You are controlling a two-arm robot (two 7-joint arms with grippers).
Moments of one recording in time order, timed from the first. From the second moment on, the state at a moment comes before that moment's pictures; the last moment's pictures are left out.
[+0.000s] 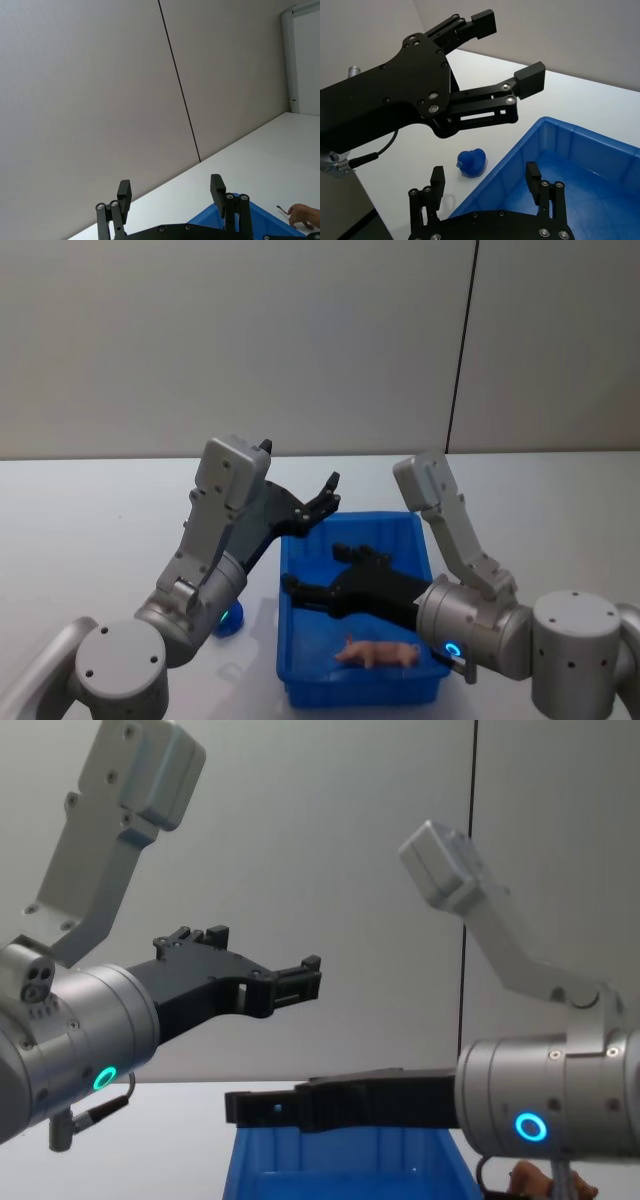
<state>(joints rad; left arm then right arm) -0.24 0.38 0.45 -1.63 -0.20 0.01 -0.01 0.24 0.07 -0.38 -1.54 0.21 0.49 0.48</state>
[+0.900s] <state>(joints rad) -0.24 0.38 0.45 -1.63 -0.20 0.01 -0.01 0.07 0.27 -0.26 -1.77 0.28 0.45 0.30</state>
